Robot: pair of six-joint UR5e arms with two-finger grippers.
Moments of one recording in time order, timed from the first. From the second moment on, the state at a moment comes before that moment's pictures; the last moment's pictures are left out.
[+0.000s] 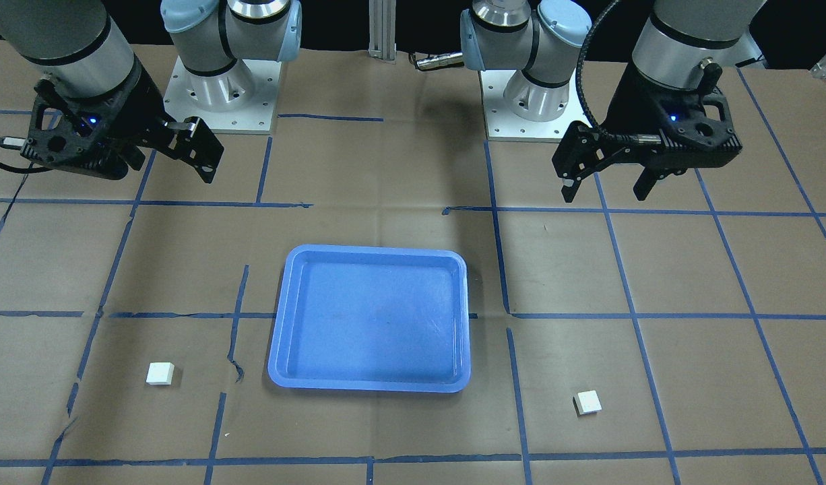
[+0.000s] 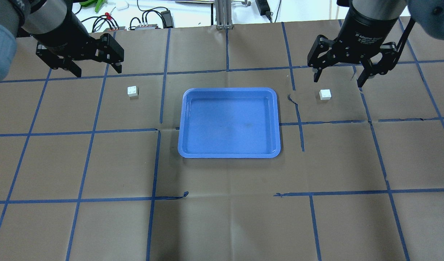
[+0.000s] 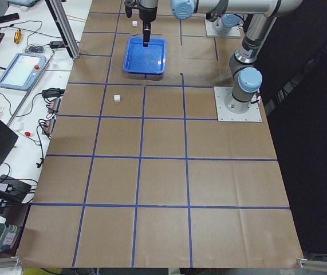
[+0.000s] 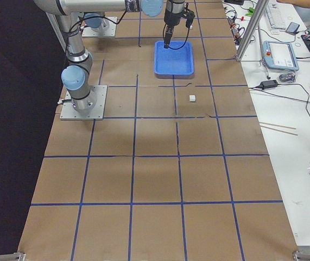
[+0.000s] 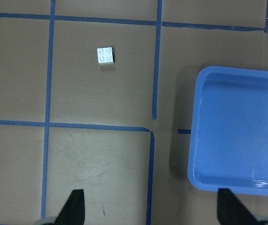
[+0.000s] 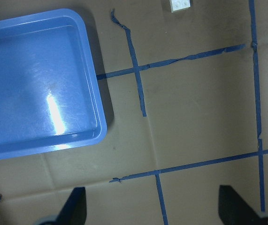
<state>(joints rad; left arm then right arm) -1.49 -1.59 -1.56 -1.44 1.56 0.06 1.54 -1.51 1.48 -1.43 -1.54 0.17</state>
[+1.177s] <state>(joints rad) -1.41 -1.88 -1.56 -1.17 1.56 0.75 1.53 -1.51 1.47 -1.44 -1.55 0.06</state>
